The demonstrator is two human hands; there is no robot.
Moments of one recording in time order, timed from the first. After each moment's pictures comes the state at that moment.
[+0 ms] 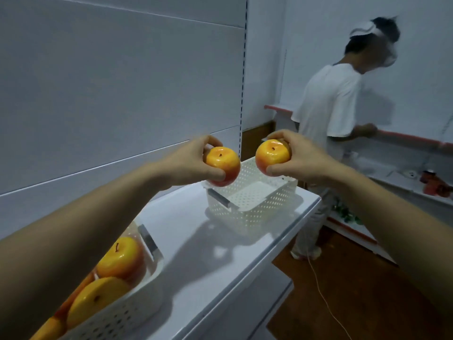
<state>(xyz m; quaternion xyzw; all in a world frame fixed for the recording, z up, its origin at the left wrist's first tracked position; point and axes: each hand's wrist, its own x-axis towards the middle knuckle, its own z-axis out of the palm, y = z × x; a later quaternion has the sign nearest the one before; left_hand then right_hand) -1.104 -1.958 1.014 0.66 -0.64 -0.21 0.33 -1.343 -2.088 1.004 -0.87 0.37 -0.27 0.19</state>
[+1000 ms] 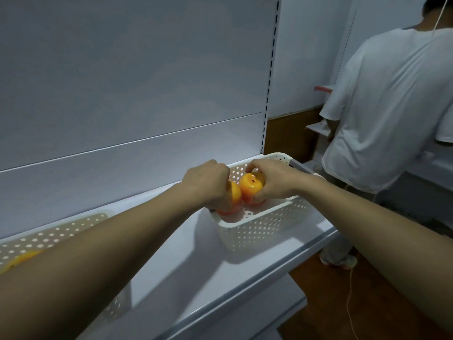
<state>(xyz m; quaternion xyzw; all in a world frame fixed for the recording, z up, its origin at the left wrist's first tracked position) -1.142 -2.052 0.949 0.83 -0.56 0.00 0.00 -1.270 -2.204 0.928 -0.95 0.25 -0.04 0.16</state>
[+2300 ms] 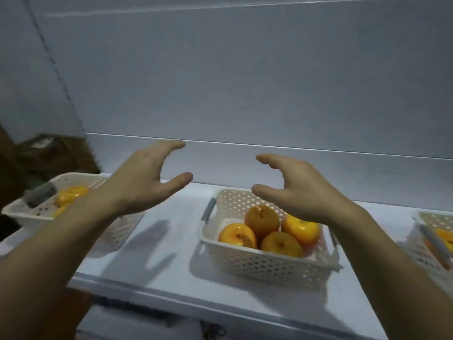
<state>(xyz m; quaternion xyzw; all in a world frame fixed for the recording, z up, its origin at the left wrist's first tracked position) -1.039 -1.595 1.005 0.93 -0.29 0.17 0.16 -1.120 -1.879 0.997 -0.96 -0.06 -0.14 0.23</state>
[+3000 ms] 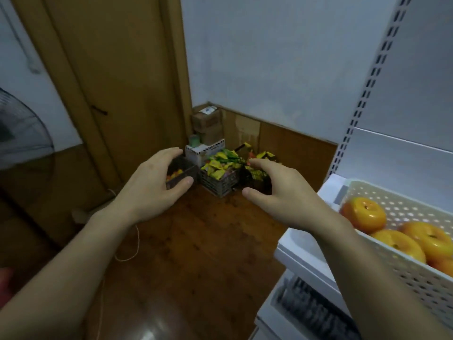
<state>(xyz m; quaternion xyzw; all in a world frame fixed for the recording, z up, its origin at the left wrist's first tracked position) -1.019 -1.000 0.941 0.96 0.02 0.19 0.19 -0.947 -1.263 0.953 -0.90 -0.33 -0.03 0.27</state>
